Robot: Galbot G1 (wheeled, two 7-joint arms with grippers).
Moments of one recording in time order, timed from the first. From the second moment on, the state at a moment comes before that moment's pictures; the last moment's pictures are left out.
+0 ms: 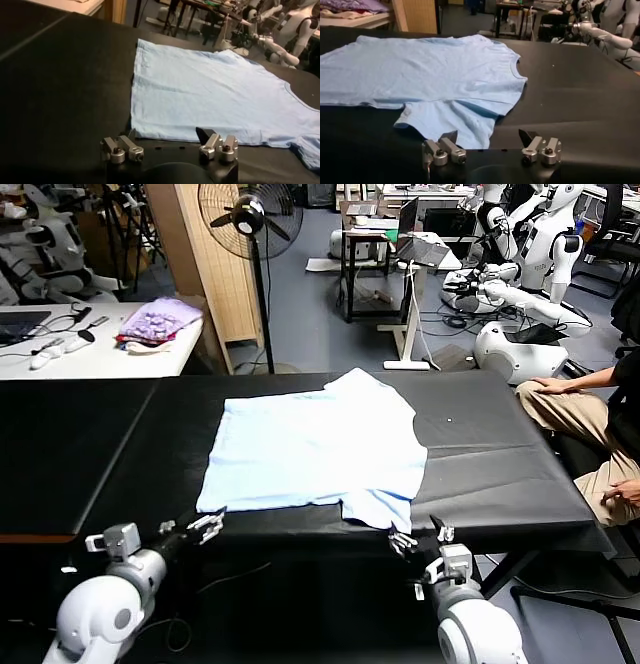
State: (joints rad) left arm 1.40 -1.12 -0.62 -2.07 -0.79 0.65 -0.15; right arm -1.40 1.40 0.40 2.09 0.10 -0.63 0.12
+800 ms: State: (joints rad) left arm 1.36 -1.14 -0.59 -1.90 -0.70 0.56 -0.12; right arm -1.40 1.44 0.38 2.03 0.07 -0.60 0.13
